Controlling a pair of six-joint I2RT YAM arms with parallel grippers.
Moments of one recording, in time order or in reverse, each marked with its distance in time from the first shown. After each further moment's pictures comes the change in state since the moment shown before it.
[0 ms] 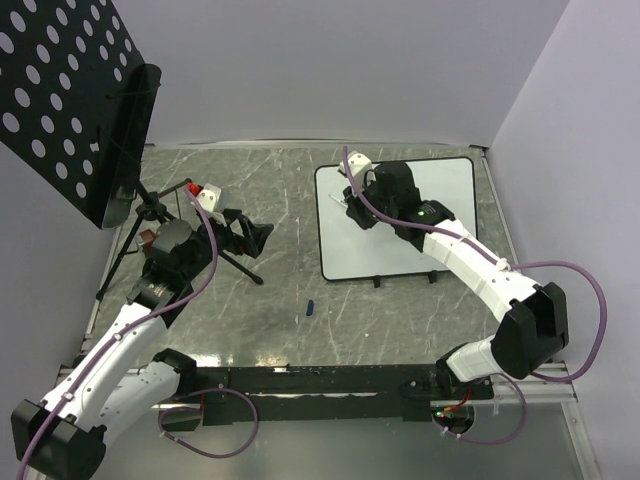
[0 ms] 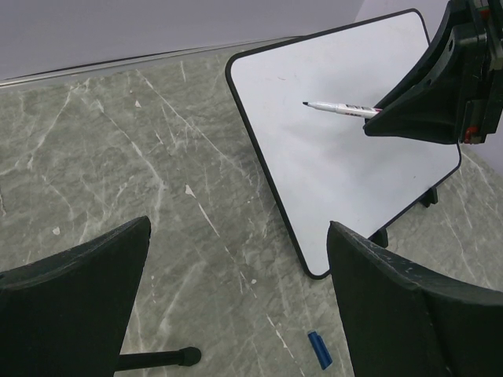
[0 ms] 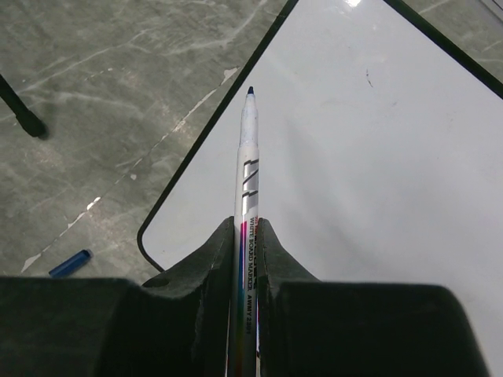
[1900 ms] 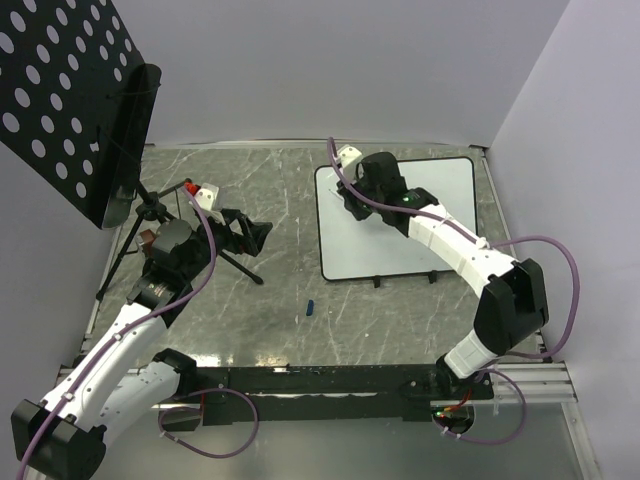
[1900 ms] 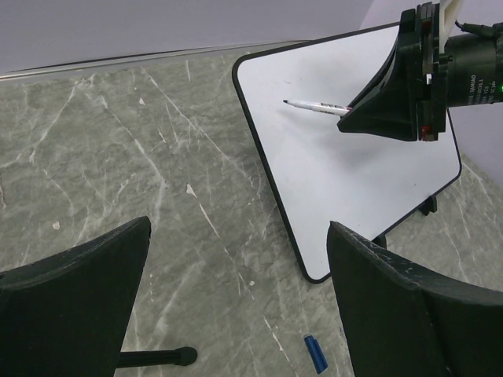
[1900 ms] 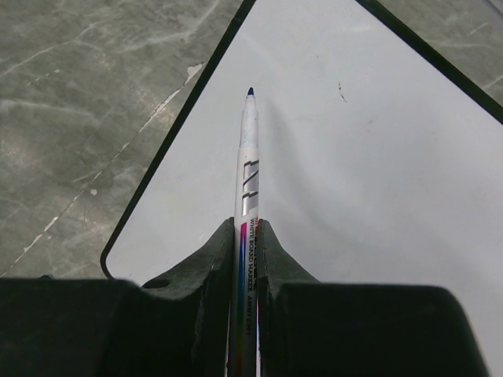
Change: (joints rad) left arm 0.000 0.000 0.000 0.000 -0.025 -0.030; right arm -0.010 0.147 0.105 -0.021 0.071 -0.017
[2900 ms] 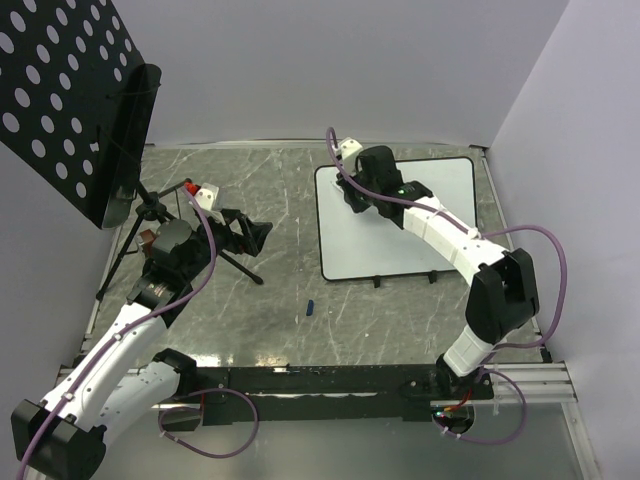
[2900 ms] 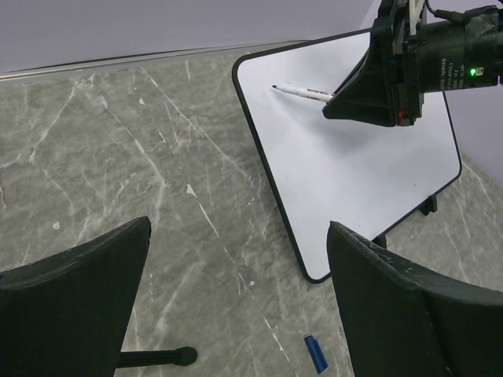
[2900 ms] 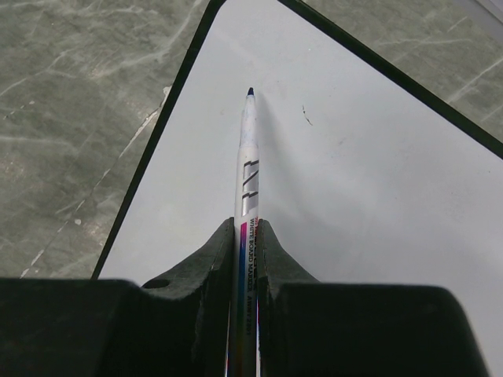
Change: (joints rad) left arm 0.000 0.000 0.000 0.000 0.000 0.000; right arm -0.017 0.075 0.063 0.018 0.040 0.046
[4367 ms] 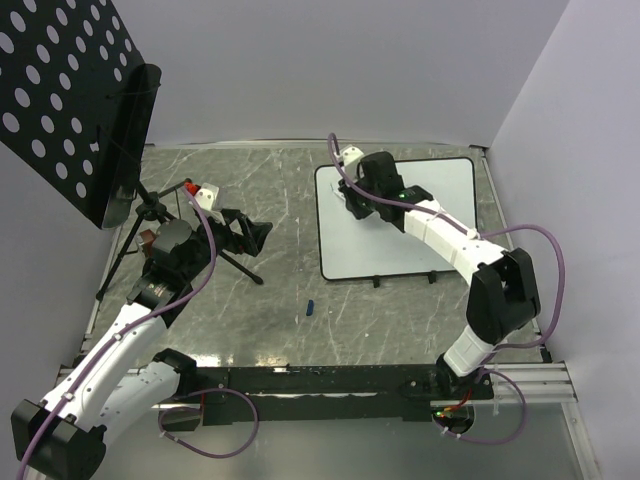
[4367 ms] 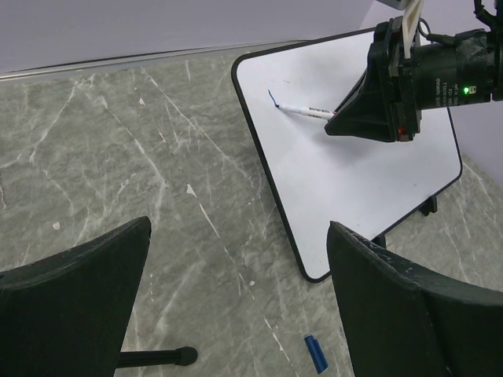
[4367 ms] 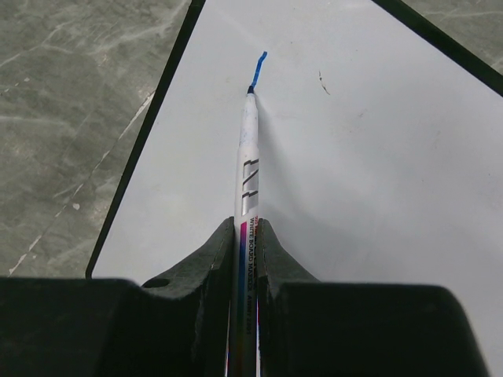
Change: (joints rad) left arm 0.000 0.000 0.000 0.000 0.000 0.001; right arm -0.013 0.001 -0.050 0.008 -0.029 0.002
